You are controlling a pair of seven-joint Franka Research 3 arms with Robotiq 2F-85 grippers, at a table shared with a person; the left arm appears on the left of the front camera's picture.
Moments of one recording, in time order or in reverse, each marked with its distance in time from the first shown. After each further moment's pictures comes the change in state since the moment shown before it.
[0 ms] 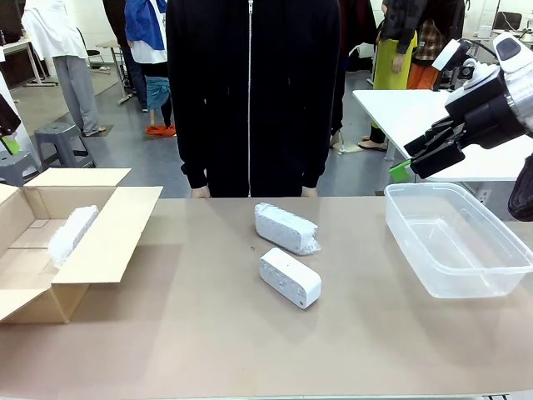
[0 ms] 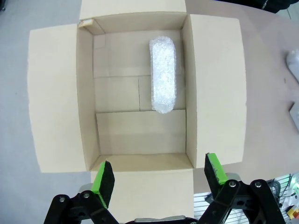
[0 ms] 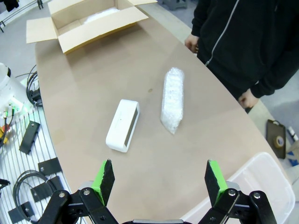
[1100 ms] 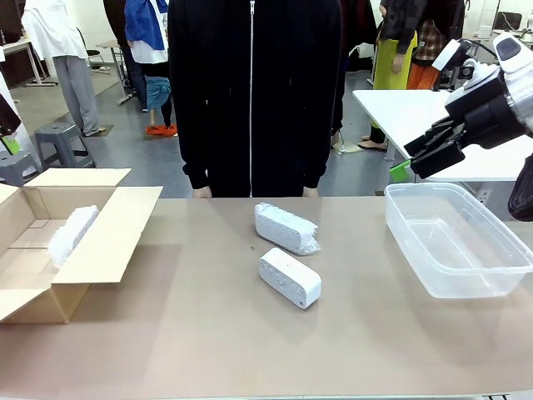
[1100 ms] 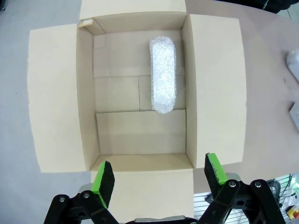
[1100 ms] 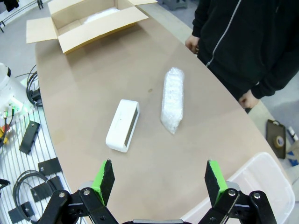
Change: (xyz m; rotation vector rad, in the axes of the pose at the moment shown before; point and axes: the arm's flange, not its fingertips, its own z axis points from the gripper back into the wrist) left arm 0.000 0.000 0.000 0.000 0.000 0.000; right arm 0.000 0.000 0.000 0.000 0.000 0.000
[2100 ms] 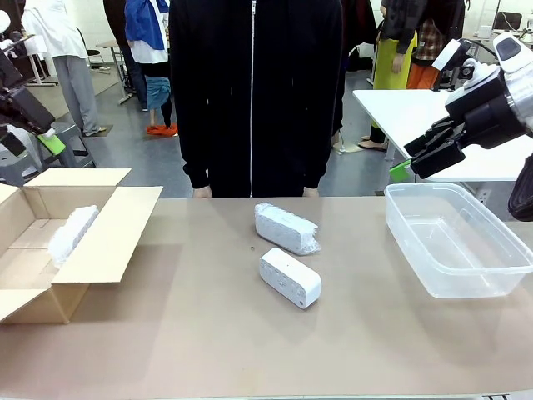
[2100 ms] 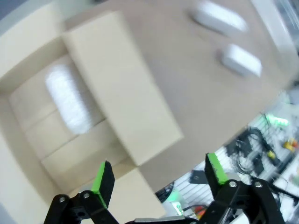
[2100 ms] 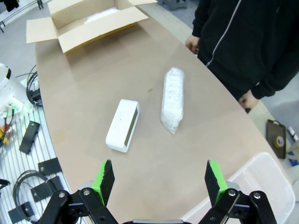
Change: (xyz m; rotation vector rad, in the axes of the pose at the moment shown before) left arm -0.035 -0.060 0.013 -0.406 -0.025 -0.454; right arm 0.000 0.000 0.000 0.000 0.000 0.000
